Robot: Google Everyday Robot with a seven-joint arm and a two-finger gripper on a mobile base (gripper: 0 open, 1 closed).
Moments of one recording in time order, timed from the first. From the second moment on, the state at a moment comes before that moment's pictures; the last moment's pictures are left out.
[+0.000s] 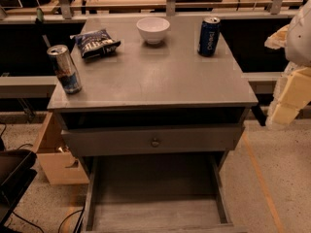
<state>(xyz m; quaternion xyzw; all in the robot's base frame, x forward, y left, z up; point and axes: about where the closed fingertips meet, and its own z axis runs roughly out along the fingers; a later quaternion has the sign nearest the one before) 0.438 -0.216 0.980 -0.60 0.78 -0.04 0.17</state>
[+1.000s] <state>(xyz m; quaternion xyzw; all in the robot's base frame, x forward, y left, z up) 0.409 -0.236 0.970 -0.51 0.82 0.00 0.23</state>
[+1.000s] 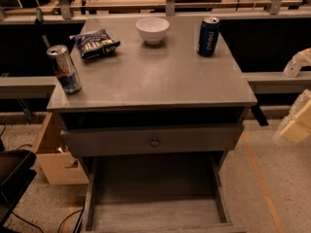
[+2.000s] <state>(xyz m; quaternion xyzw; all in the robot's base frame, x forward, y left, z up) 0.505 -0.253 0.971 -0.34 0.80 0.09 0.49</state>
